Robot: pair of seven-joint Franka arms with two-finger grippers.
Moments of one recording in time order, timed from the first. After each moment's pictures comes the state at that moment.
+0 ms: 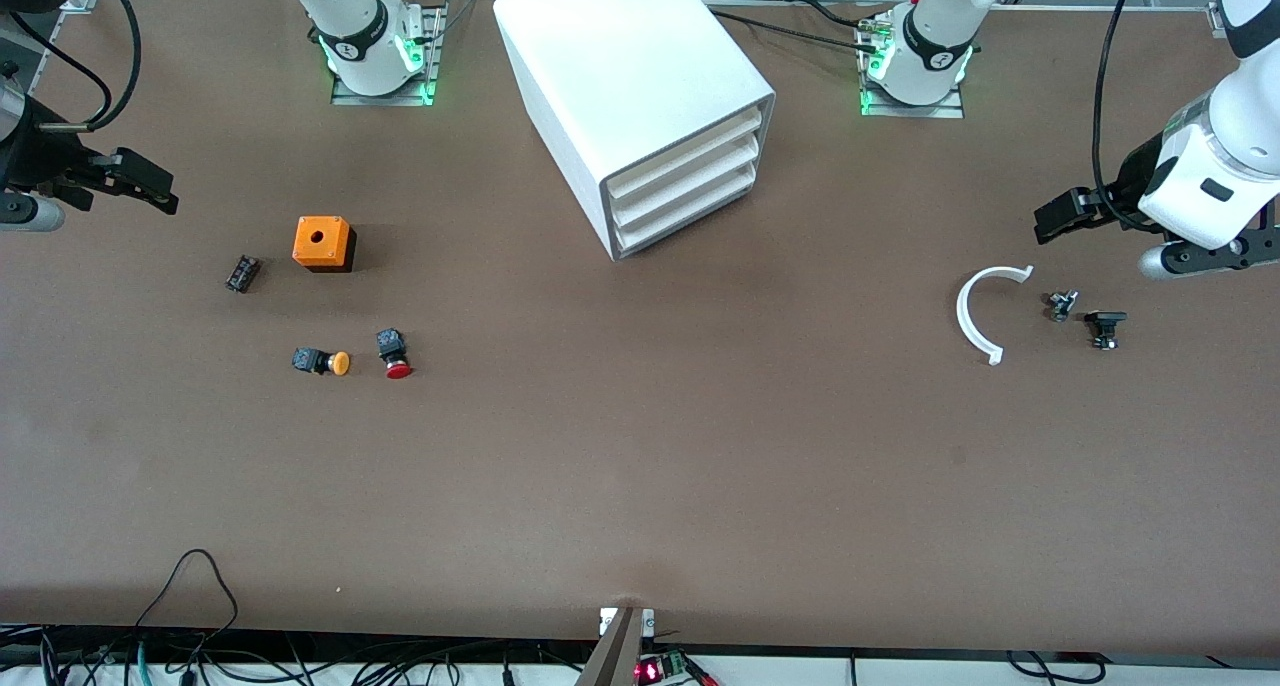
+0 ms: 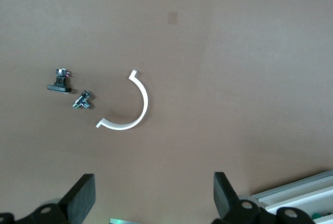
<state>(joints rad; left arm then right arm) 0.15 0.06 -0.23 -1.58 0.02 1.53 -0.27 0.04 -0.06 -0.07 -1.76 -0.05 1.66 -0.01</state>
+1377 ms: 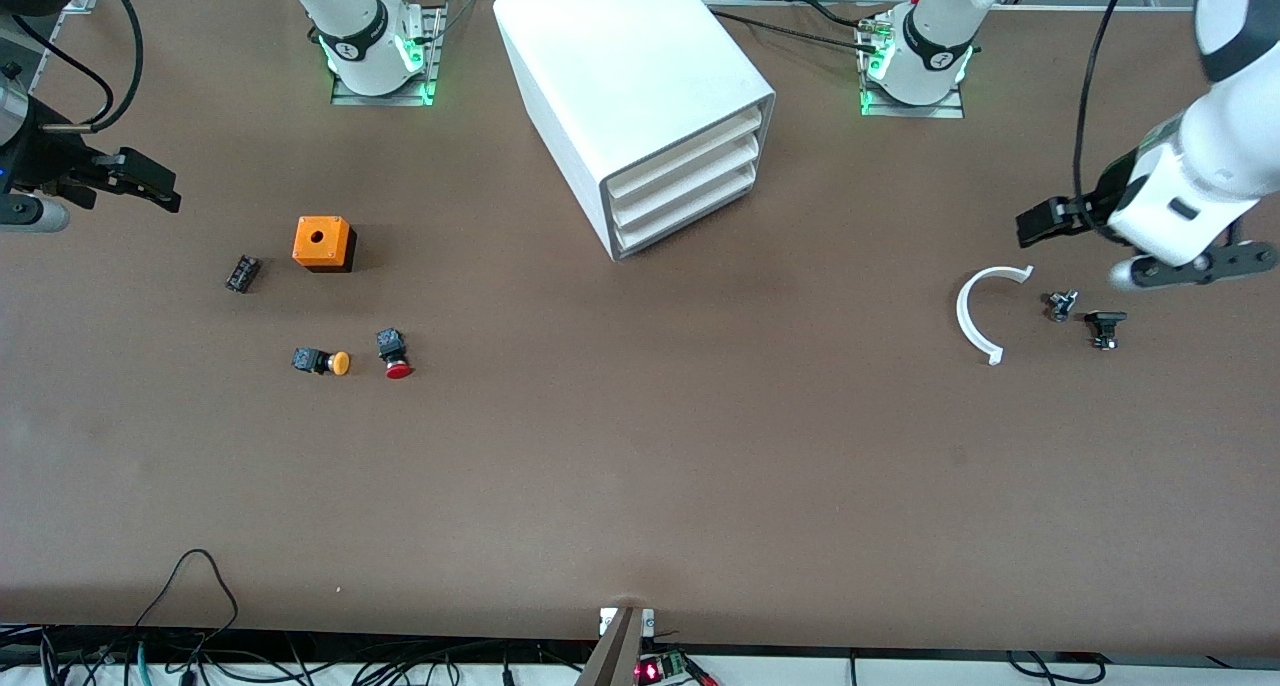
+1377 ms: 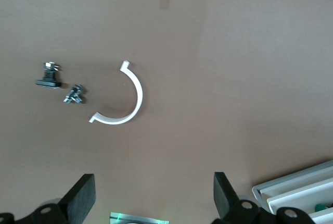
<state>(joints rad) 0.12 0.13 -0.24 -1.58 0.02 1.52 -0.26 0.04 -0.06 -0.07 -1.76 -0.05 1.64 -0.01</state>
